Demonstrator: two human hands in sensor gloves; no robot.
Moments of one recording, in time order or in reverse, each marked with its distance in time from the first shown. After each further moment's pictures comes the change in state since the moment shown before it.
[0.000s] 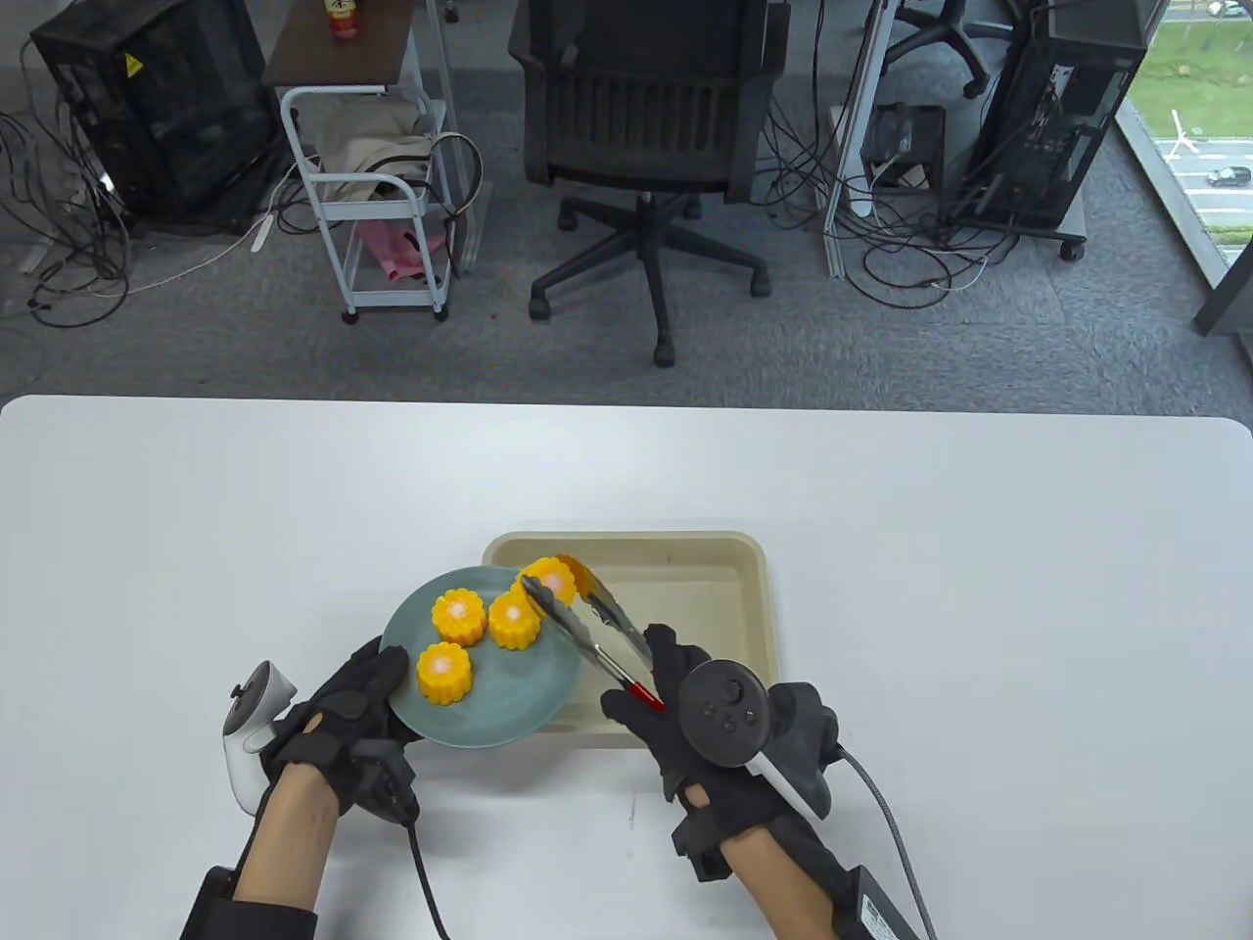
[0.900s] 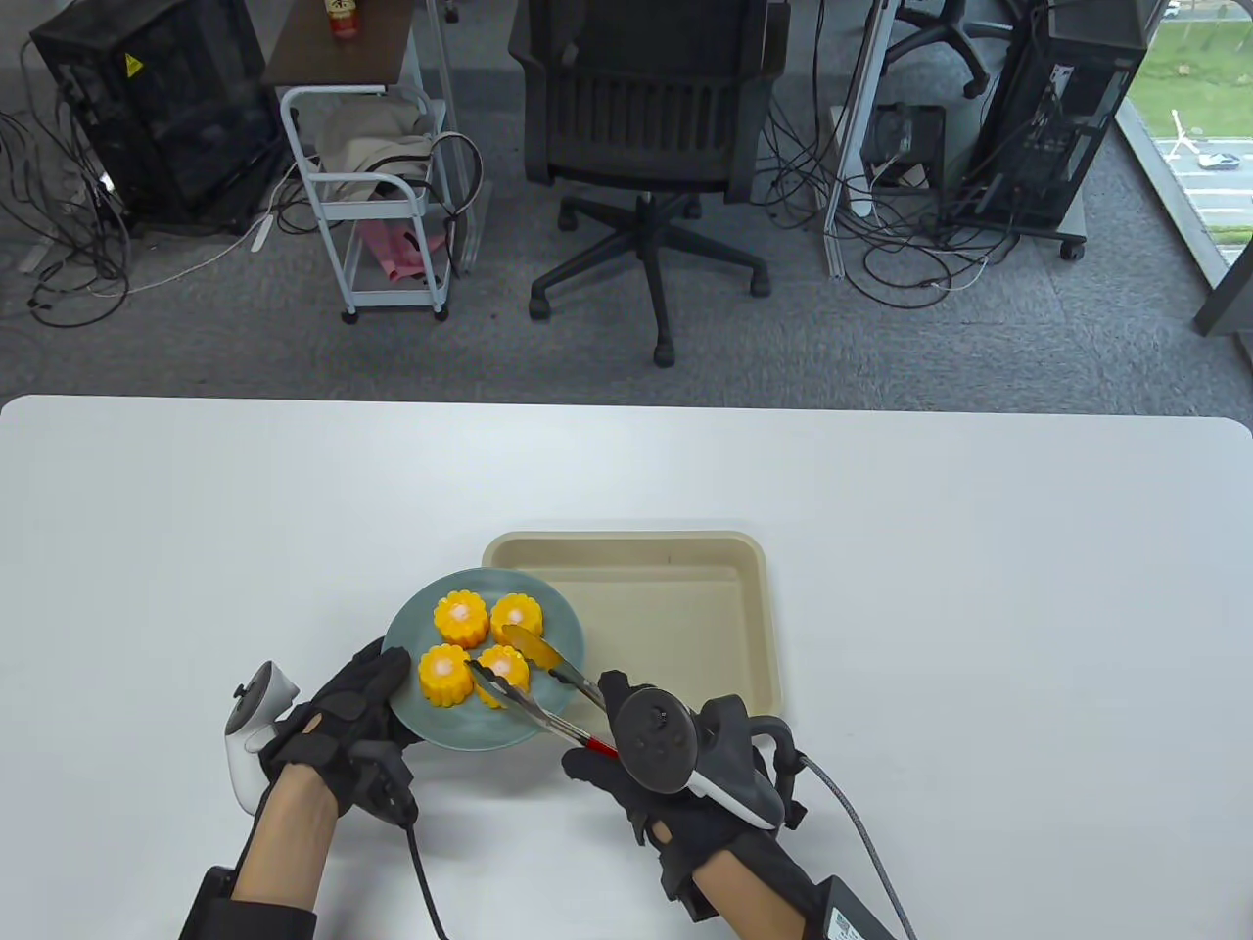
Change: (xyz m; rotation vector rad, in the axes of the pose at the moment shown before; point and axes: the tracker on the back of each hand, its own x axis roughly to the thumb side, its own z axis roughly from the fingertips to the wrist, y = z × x) left_hand -0.001 0.001 0.000 -0.023 0.012 0.006; right_hand 0.019 0.024 0.006 0.169 -0.072 0.106
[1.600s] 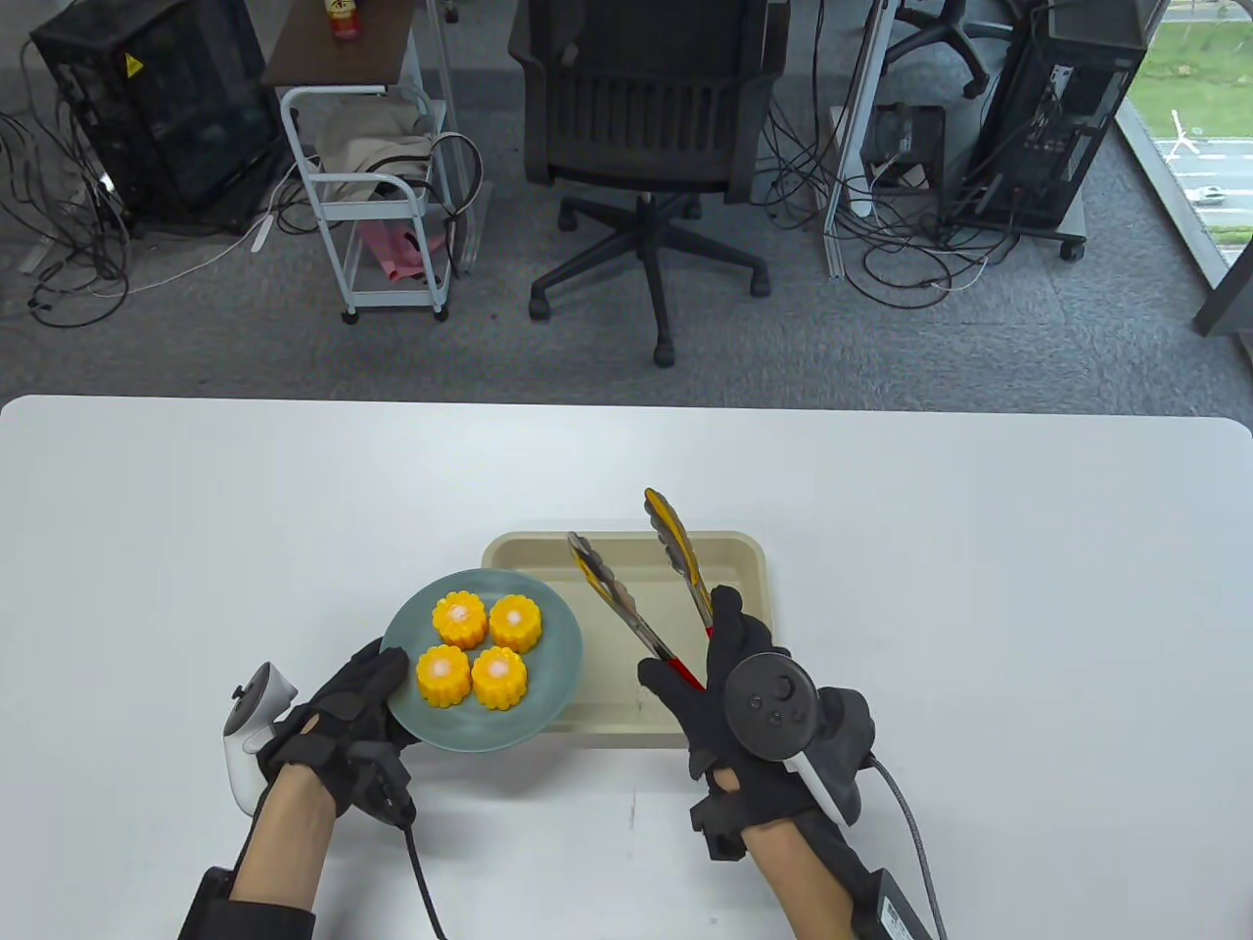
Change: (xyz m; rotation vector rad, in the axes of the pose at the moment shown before) left_hand -0.001 0.002 0.000 -0.001 0.002 0.006; right_hand -0.069 -0.031 -0.003 -0.328 0.253 -0.177
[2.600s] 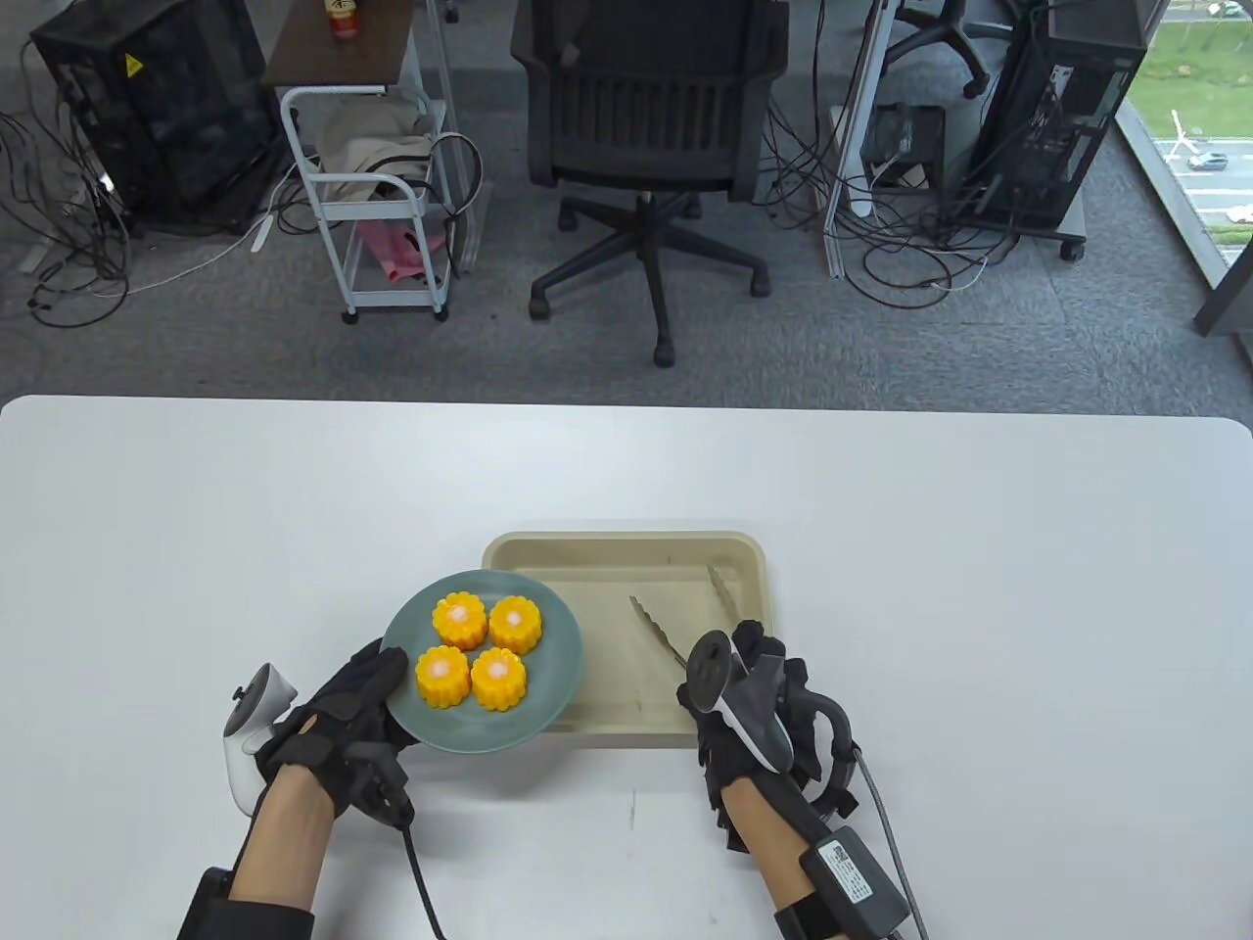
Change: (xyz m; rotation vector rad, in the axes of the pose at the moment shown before) left_hand -0.001 0.000 0.000 -0.012 0.007 0.011; right_hand -0.037 0.098 -0.030 0.218 0.240 0.524
